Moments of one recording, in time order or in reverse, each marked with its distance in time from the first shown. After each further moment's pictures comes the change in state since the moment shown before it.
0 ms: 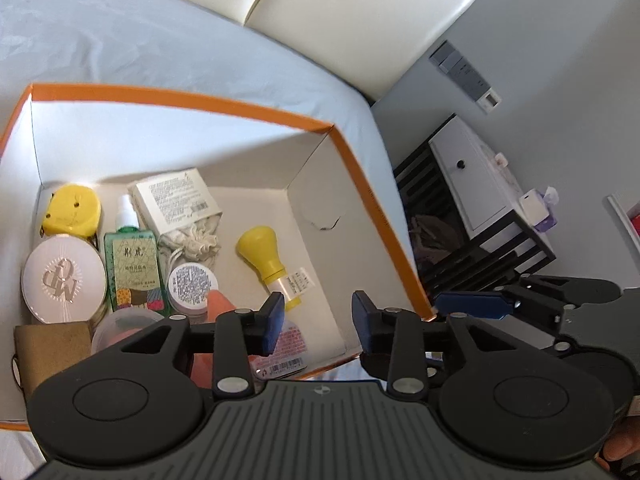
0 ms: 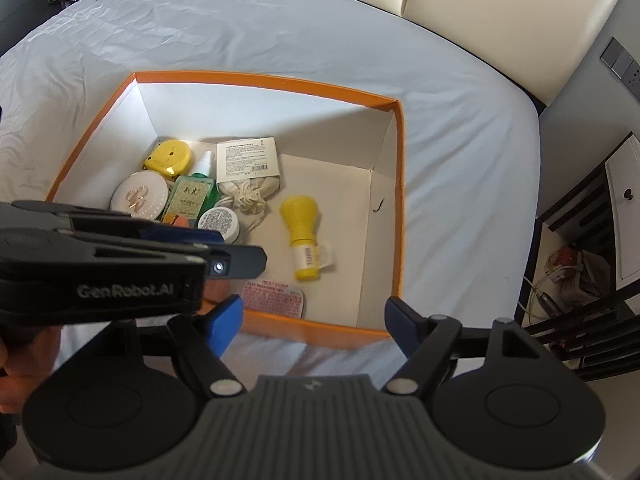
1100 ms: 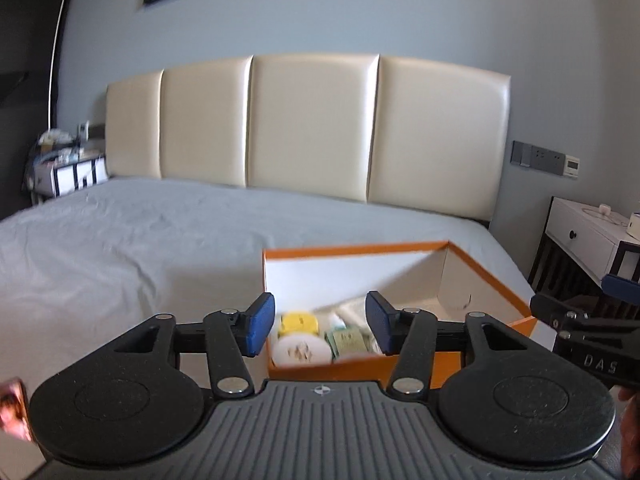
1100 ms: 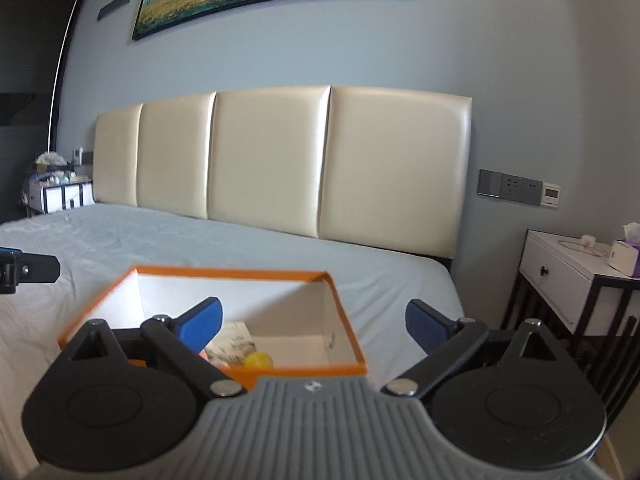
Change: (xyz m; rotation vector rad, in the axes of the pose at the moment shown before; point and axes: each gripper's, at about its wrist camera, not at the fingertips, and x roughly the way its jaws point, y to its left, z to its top) left arm -0.118 -0.040 -0.115 0.253 -0.532 0.537; right arm -0.057 0.040 -0.155 0.210 -0.824 -0.200
